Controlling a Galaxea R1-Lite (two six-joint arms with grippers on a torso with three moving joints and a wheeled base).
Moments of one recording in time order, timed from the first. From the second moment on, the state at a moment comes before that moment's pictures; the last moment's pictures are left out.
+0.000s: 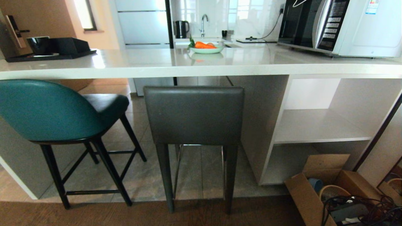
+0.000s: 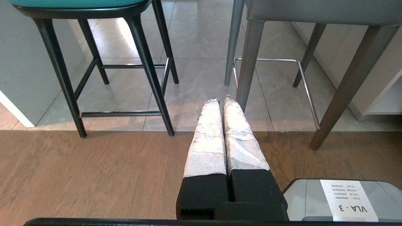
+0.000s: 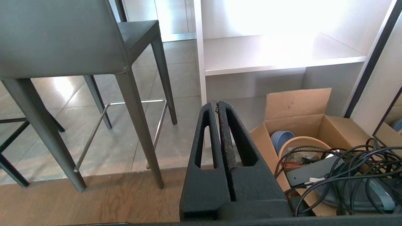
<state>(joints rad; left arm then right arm) 0.00 0.00 -0.08 0.20 0.00 0.00 0.00 0.00 0.00 -0.07 0.00 0.03</state>
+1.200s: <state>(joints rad) 0.00 0.00 -0.08 0.20 0.00 0.00 0.00 0.00 0.00 -0.07 0.00 0.03</state>
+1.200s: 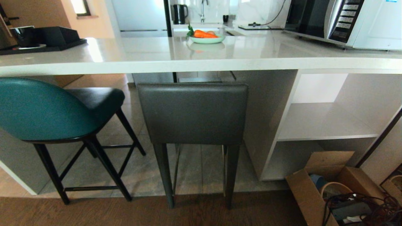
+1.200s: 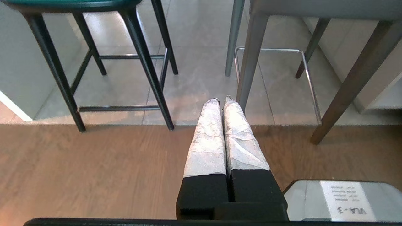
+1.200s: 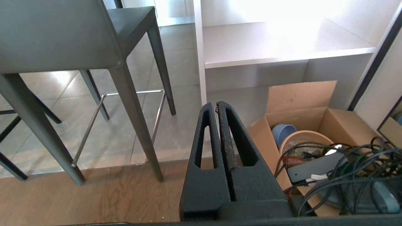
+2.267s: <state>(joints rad) 0.00 0.00 -0.08 0.20 0.00 0.00 0.00 0.00 0.00 -0.07 0.00 0.03</state>
